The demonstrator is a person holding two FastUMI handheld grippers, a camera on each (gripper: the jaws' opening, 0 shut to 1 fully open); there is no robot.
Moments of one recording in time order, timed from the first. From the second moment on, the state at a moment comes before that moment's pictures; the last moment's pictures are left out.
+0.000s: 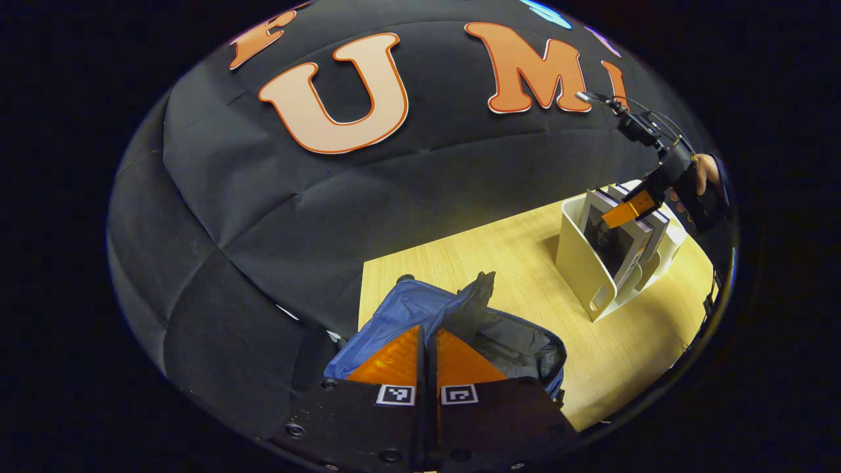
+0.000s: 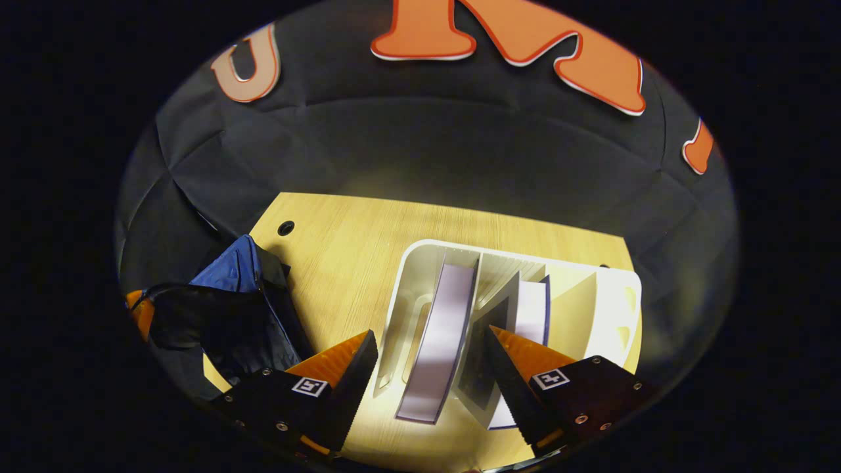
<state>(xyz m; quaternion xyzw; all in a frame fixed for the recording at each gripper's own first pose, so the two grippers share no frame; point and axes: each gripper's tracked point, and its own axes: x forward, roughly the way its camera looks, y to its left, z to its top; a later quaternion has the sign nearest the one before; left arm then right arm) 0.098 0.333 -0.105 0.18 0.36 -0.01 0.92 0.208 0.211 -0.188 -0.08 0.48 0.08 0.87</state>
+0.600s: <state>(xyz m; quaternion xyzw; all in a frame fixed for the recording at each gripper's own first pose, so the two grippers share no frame) 0.100 0.331 -0.101 0.17 0.37 -0.03 0.91 0.210 0.204 -0.234 -0.05 0.59 0.02 0.80</state>
